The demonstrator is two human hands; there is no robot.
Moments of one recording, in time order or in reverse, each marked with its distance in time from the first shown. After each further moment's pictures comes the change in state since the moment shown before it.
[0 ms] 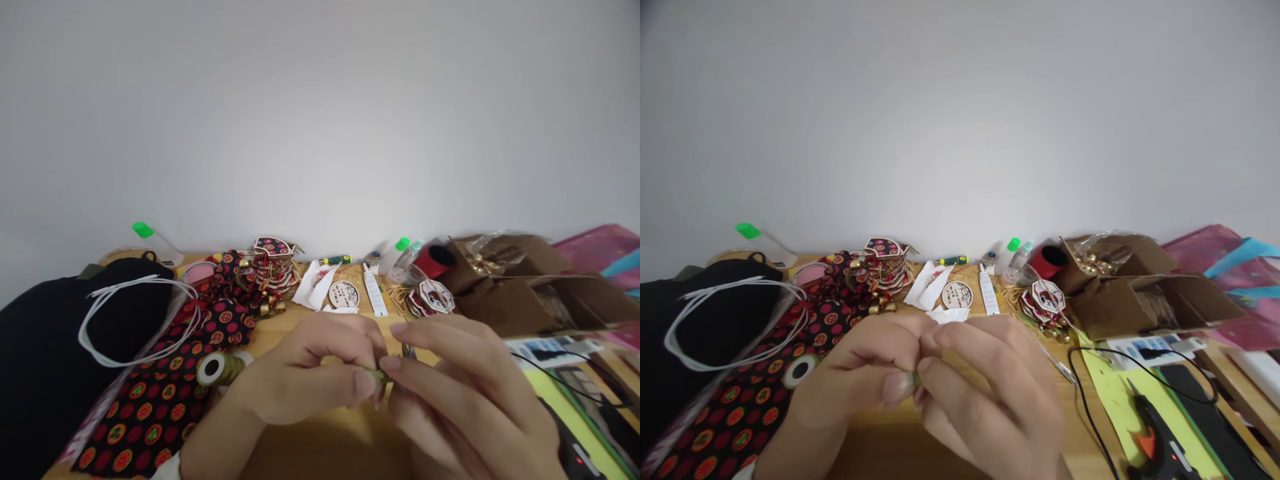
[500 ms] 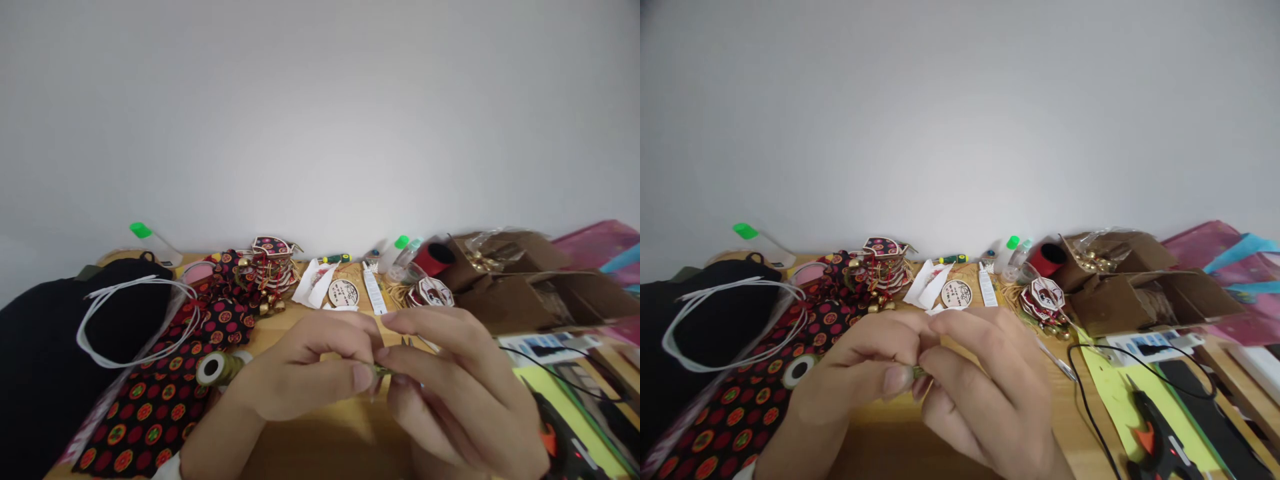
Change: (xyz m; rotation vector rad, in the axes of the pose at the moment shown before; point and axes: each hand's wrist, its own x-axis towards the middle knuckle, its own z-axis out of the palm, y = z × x) left_hand -0.001 -0.002 -0.003 0.068 -0.015 -0.020; right_hand -0.004 -0.009 0.020 0.116 0.173 0.134
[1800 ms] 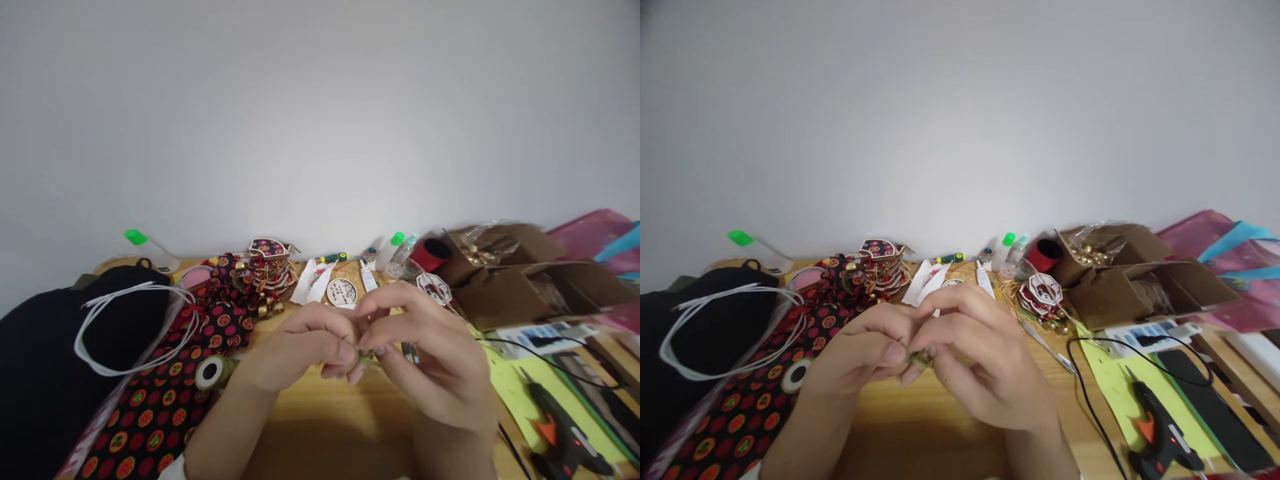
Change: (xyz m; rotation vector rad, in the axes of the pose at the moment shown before) left_hand -0.001 -0.008 -0.003 -0.271 0.095 -0.238; right_hand 0.007 0.020 0.000 0.374 -0.214 0.082
